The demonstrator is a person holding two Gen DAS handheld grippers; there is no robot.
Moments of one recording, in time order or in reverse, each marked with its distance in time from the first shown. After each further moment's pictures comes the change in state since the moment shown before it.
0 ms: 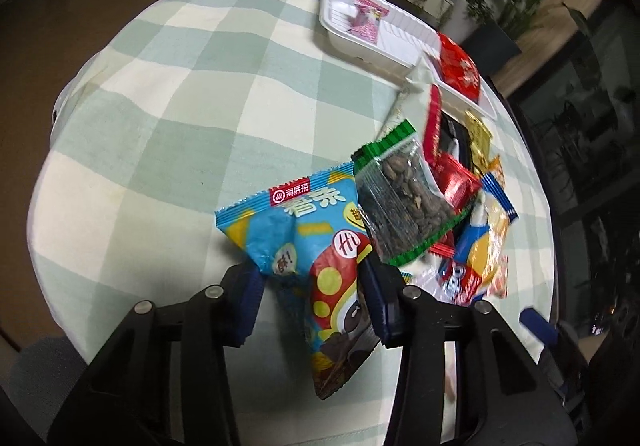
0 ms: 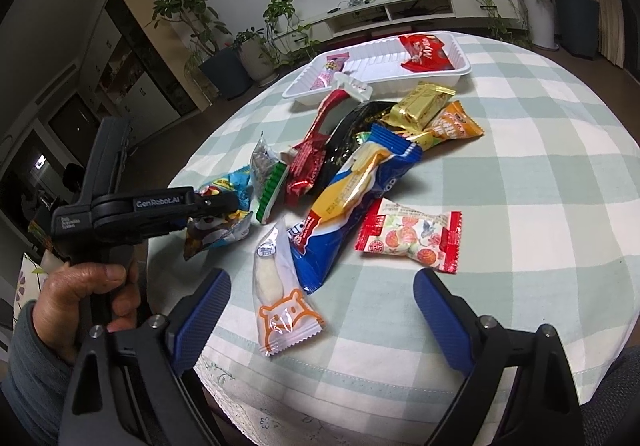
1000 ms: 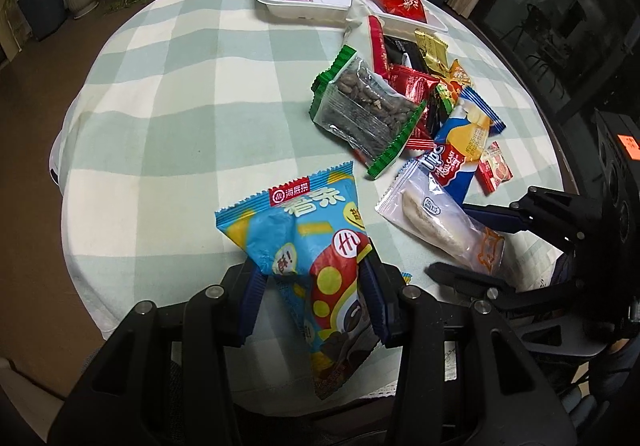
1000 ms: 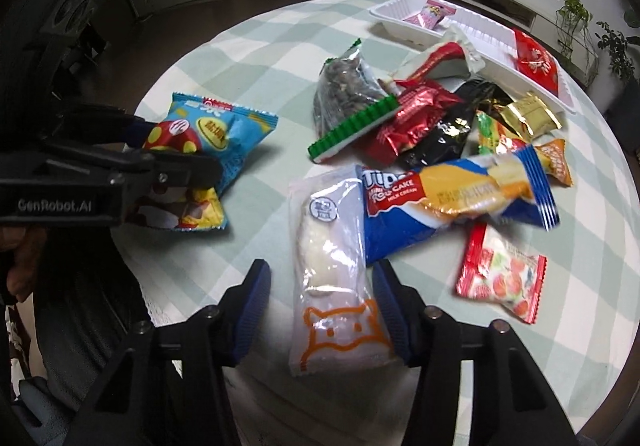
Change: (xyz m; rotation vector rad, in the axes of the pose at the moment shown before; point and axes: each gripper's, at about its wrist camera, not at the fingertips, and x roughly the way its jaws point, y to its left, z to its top) left arm -0.029 -0.008 -0.038 0.307 0.093 0.016; right arm 0.072 0.070 0.005 -0.370 0.300 -0.110
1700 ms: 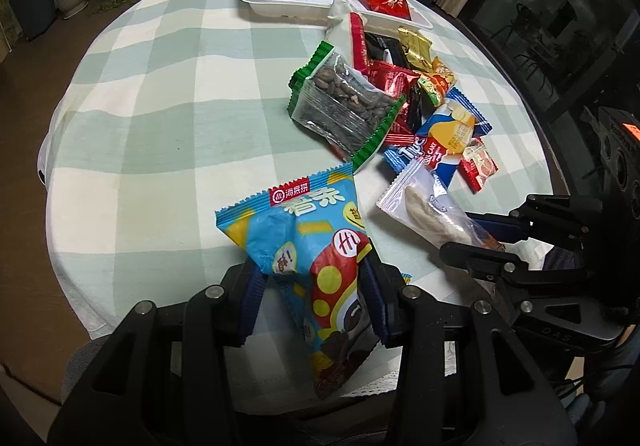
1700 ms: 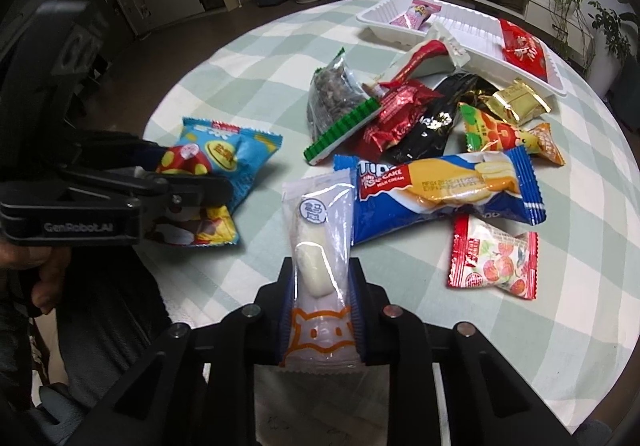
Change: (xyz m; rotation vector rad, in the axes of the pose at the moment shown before) left arm 0.001 -0.009 -0.001 0.013 -0.001 -0.046; right arm -0.021 -0.013 -0.007 0.077 -0.043 0.066
